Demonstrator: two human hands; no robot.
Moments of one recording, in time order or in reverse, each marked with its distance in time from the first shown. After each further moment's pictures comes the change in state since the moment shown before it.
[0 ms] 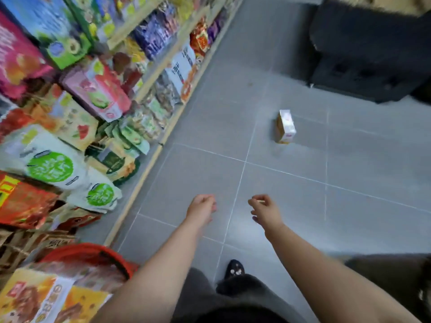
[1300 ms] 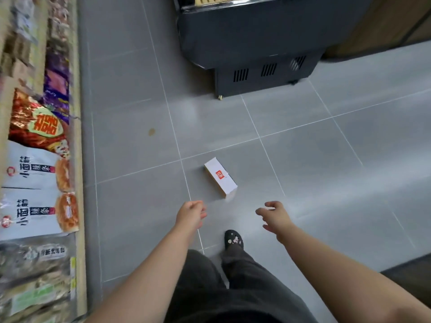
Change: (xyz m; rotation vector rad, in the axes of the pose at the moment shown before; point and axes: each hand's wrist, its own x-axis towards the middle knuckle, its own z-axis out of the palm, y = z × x) left_hand 0.448 0.451 0.415 0.435 -0.269 -0.051; right_hand 0.525 -0.325 -0.237 0.268 0.355 0.381
